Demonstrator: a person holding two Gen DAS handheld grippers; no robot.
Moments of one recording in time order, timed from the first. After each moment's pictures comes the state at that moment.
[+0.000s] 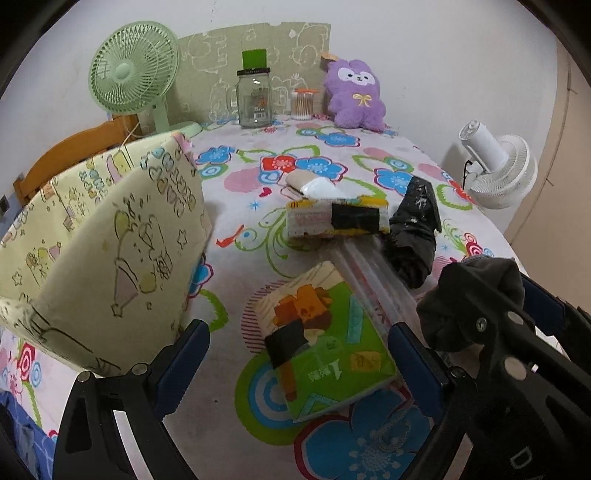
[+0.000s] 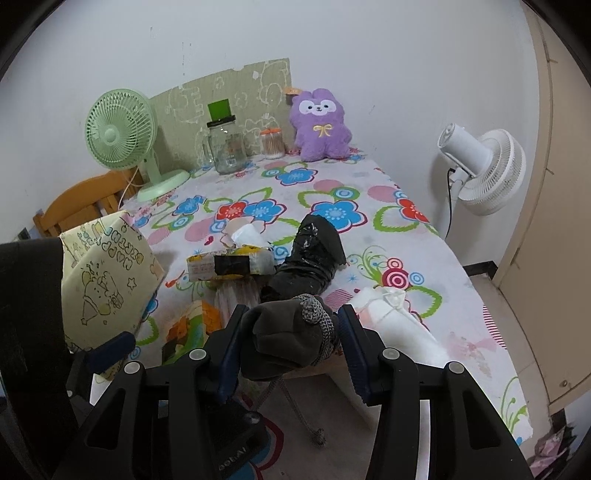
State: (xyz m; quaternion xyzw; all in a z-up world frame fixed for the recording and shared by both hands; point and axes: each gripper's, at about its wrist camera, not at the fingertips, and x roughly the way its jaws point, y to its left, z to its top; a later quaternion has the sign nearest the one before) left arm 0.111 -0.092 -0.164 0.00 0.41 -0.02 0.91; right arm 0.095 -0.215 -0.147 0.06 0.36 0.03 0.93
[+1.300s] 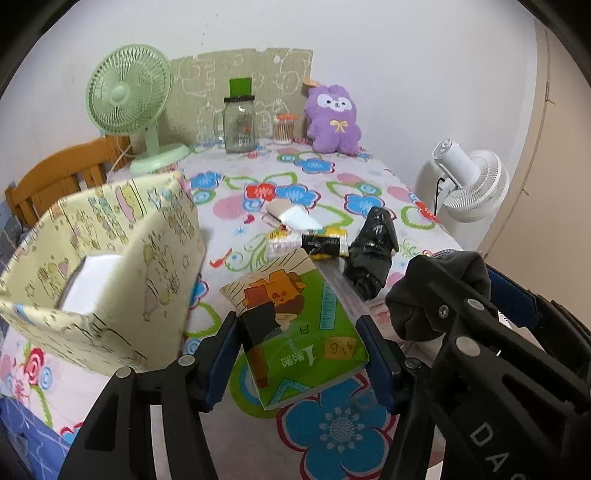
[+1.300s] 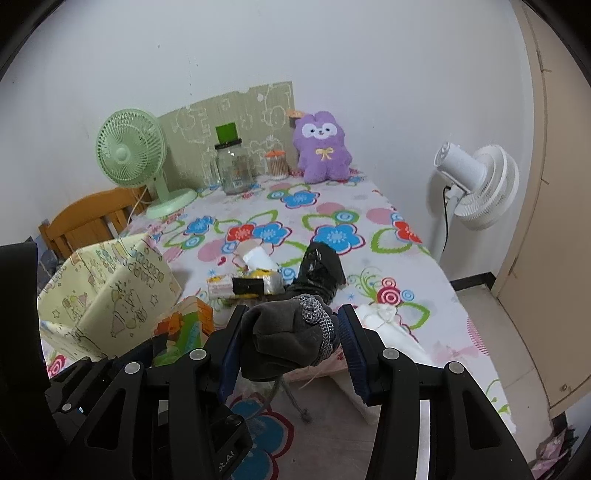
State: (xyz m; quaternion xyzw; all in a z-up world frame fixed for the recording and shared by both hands) left arm 0.084 -0.094 -0.124 0.00 0.38 -0.06 0.92; right arm 0.075 -0.214 -0.115 0.06 0.33 0.03 0.94
